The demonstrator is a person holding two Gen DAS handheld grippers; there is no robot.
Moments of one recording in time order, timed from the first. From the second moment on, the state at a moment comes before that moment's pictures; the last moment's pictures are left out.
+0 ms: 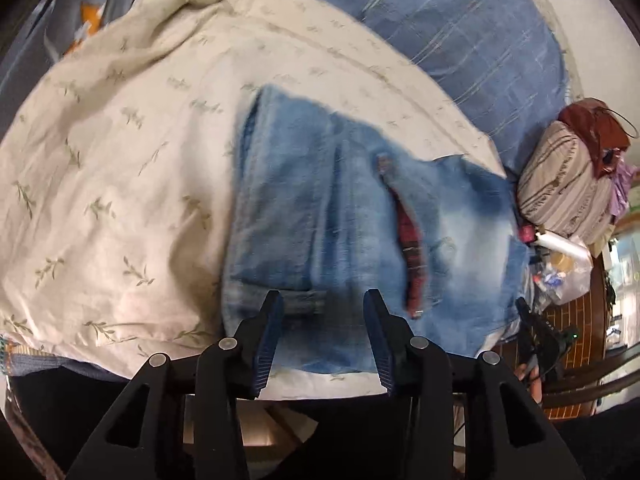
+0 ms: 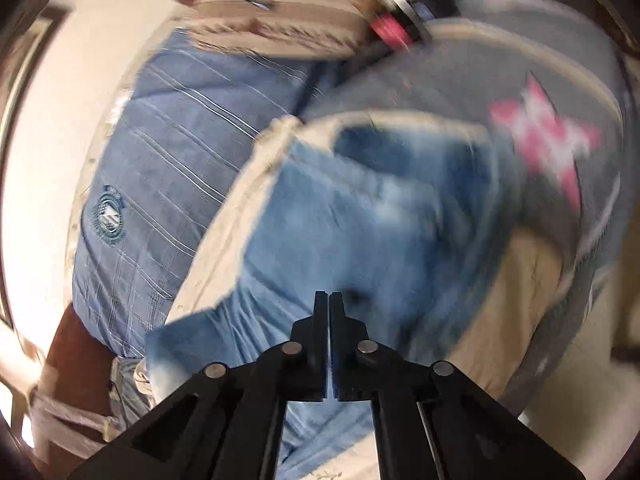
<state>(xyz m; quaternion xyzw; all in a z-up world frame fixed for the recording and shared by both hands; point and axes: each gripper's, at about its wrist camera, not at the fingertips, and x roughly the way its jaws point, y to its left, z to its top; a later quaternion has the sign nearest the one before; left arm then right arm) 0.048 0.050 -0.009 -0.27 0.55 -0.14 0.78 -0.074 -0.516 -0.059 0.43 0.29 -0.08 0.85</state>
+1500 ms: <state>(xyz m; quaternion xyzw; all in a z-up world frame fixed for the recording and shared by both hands) 0.114 0.059 -0.017 -0.29 0.57 -0.11 0.76 0.045 -0.579 -0.045 0.26 0.37 -0.13 0.88</state>
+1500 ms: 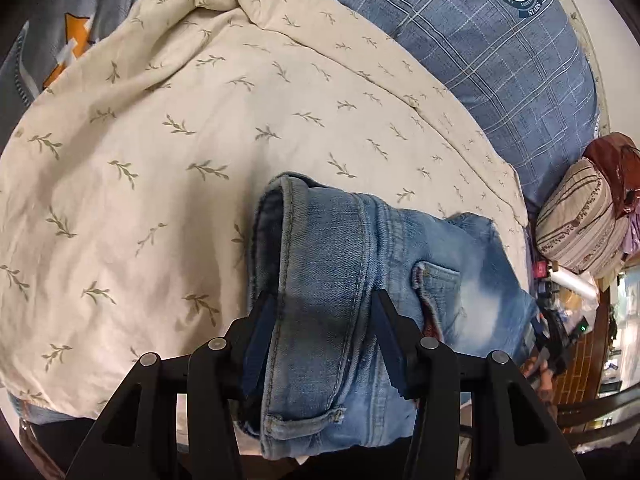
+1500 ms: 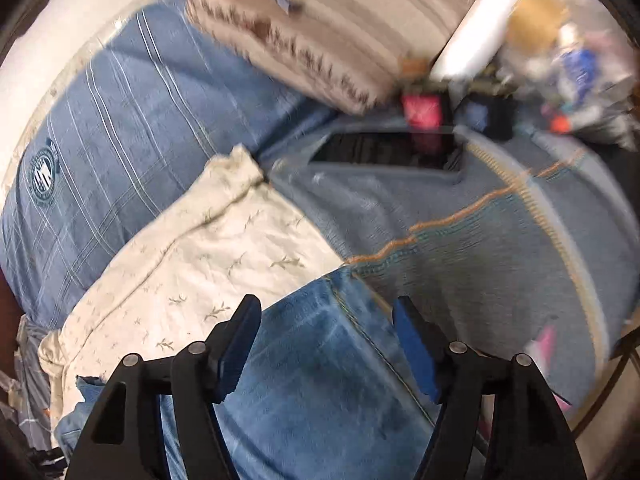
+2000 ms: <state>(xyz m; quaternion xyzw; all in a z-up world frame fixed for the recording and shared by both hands) 0.126 0.066 -0.021 -0.28 0.56 -0.14 0.77 0.044 -0.526 -0.007 0.19 0.32 -0.17 0.91</state>
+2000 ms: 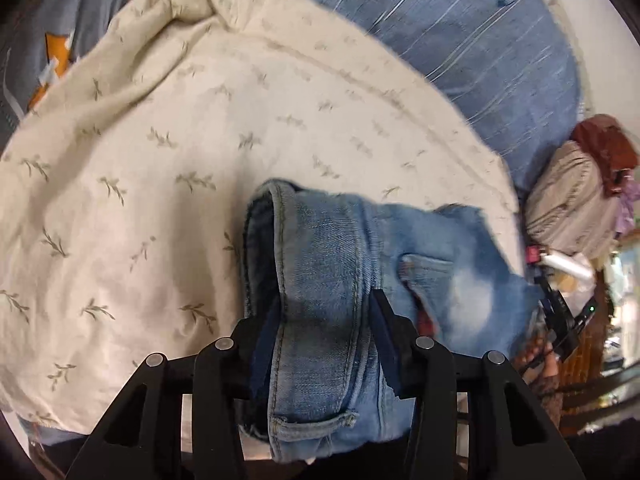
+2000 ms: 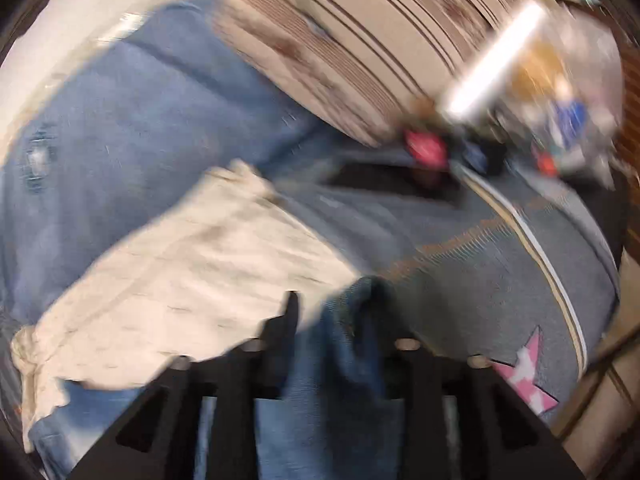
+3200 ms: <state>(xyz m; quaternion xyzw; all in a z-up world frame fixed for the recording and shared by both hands) 0.058 0.088 -0.029 -0.28 0.55 -0.22 0.76 0.005 -0.328 0.008 0.06 0.40 0.01 0.91</state>
